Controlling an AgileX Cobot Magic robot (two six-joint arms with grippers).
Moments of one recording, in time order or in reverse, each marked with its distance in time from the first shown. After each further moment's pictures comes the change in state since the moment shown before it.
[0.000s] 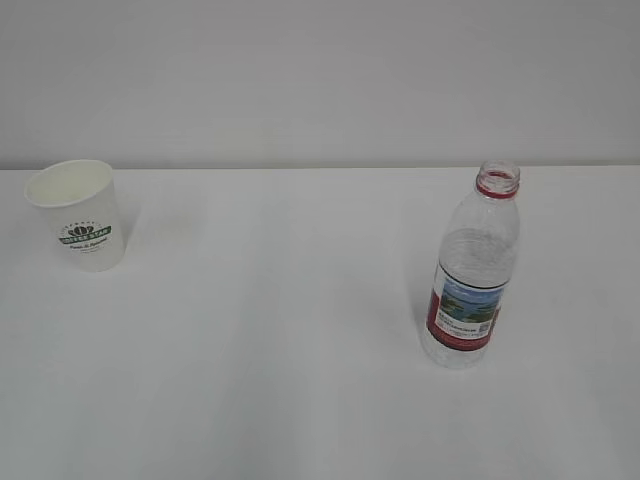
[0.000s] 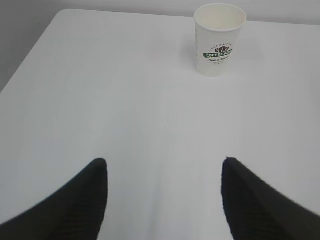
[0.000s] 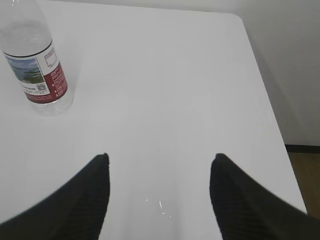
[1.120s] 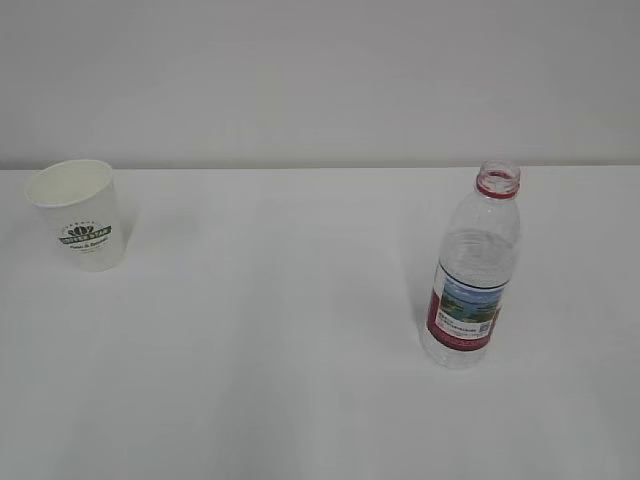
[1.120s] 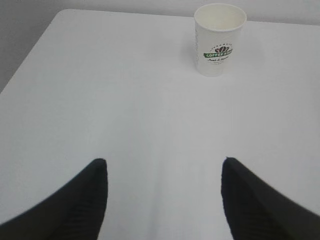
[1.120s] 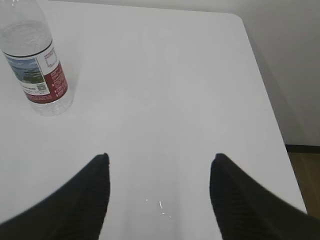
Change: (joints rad) left arm 0.000 0.000 0.000 0.000 0.000 0.000; right arm 0.000 0.000 0.000 0.000 0.000 0.000
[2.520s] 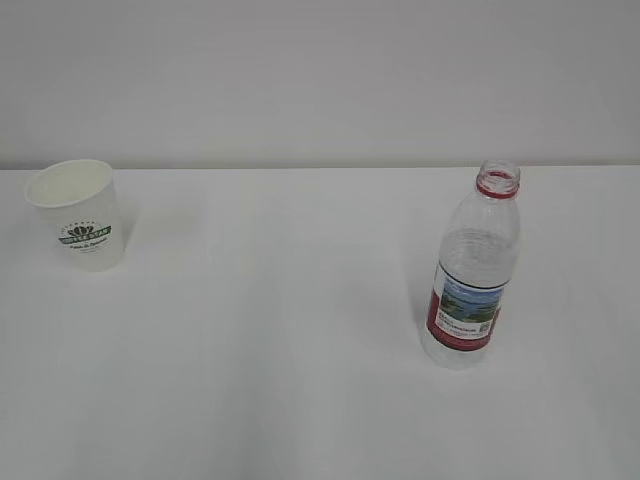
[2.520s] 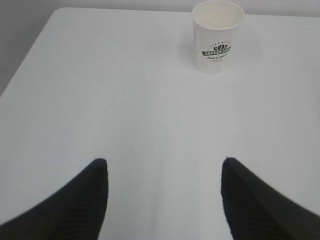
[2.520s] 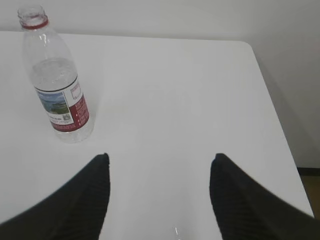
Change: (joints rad) left arm -0.034 0.088 -0.045 0.024 -0.005 0.000; right arm -0.001 0.020 -0.070 0.058 -0.034 0.000
